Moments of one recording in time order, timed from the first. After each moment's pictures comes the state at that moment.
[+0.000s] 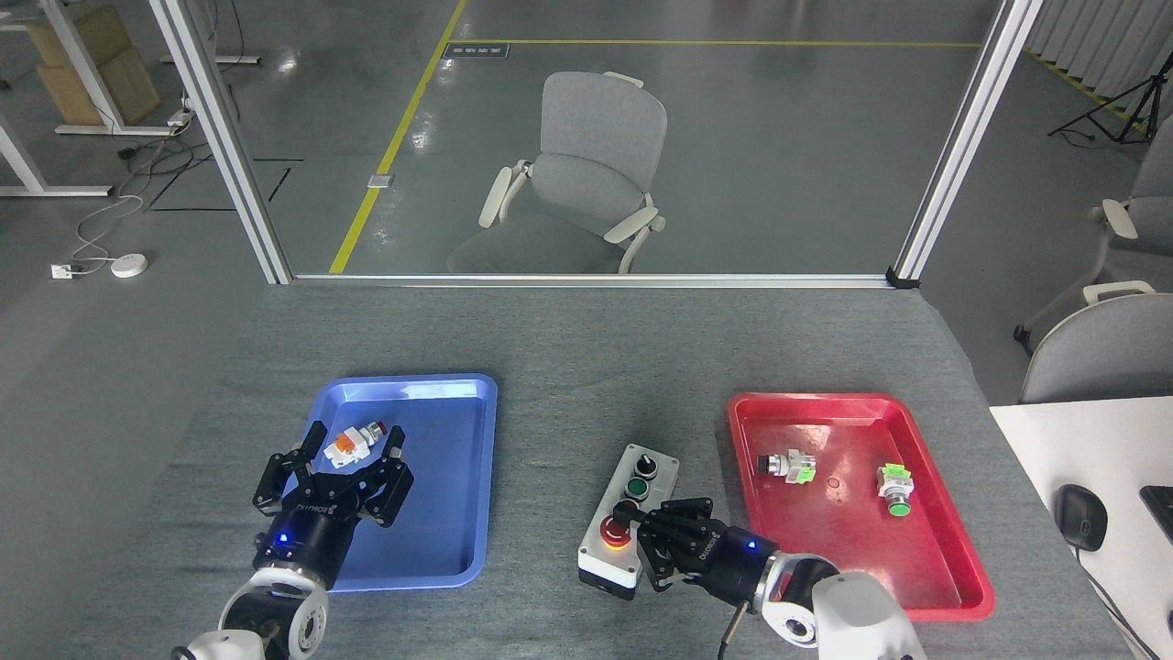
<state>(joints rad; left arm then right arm) -0.19 0.19 -0.09 -1.33 -1.21 -0.12 0.20 -0.47 -0.11 0.44 -0.81 1.26 -0.78 -0.15</state>
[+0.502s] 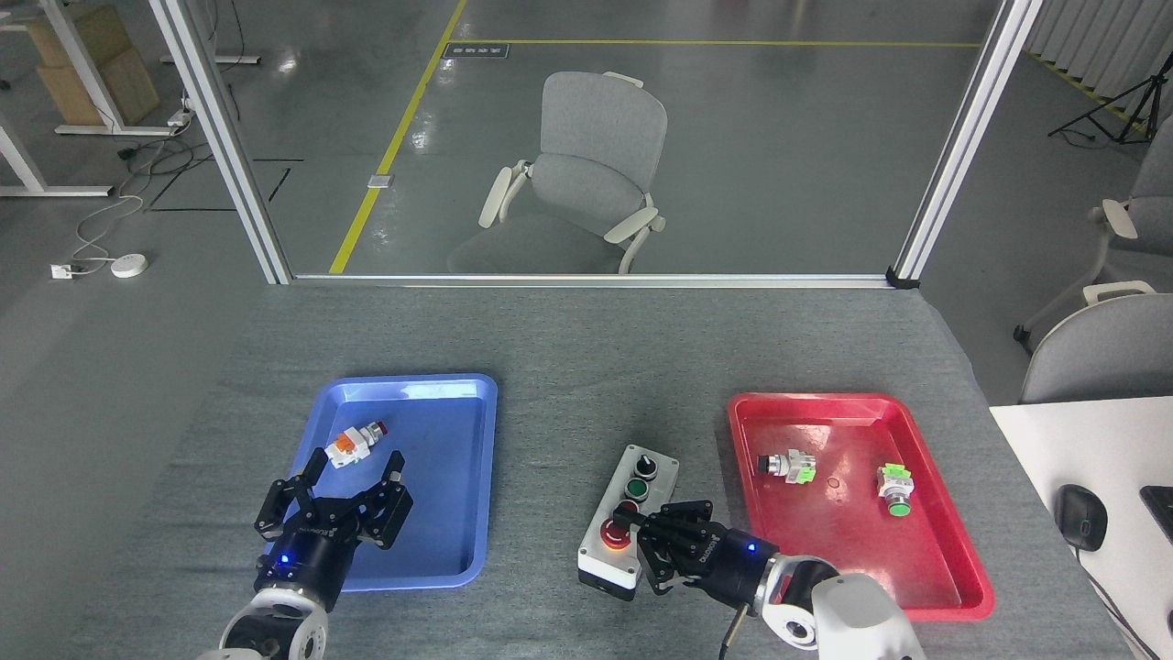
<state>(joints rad) -0.17 0.19 -0.09 -1.29 -1.20 -0.12 0.18 -0.47 -0.11 0.44 -0.80 1.26 -0.79 -0.17</state>
